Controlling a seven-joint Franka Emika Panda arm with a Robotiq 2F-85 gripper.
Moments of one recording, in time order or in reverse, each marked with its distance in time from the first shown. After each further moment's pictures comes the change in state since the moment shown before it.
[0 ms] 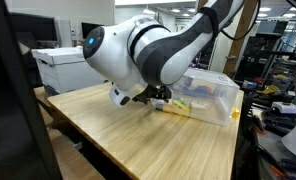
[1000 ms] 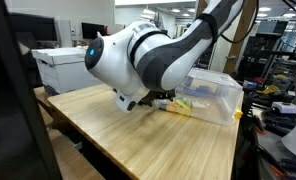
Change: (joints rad) arm 0.000 0.022 0.007 0.001 -0.007 -0.067 -0.119
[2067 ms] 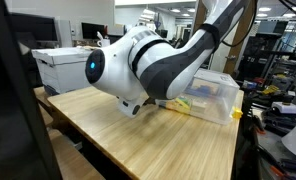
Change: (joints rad) arm 0.014 0.021 0.008 0.000 -0.096 -0.057 -0.069
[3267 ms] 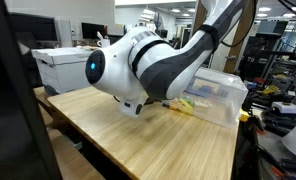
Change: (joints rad) arm -0.006 0.004 0.005 0.003 -0.015 -0.003 -0.138
